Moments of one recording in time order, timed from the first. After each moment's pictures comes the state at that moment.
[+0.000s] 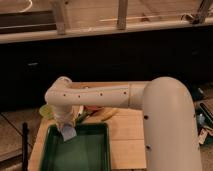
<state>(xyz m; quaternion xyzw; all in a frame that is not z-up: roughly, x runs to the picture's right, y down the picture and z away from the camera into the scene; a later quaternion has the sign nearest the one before) -0.205 0.196 0.738 -0.17 -0.36 -0.74 0.54</state>
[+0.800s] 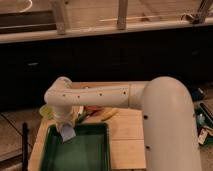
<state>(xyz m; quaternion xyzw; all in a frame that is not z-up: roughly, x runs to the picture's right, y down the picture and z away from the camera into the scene) -0.205 0.197 0.738 -0.18 -0.35 -0.75 0.54</state>
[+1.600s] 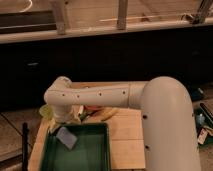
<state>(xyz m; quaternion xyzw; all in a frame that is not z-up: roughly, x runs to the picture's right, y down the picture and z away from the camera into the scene) -0.205 0.197 0.738 -0.18 -0.35 -0.75 0.53</state>
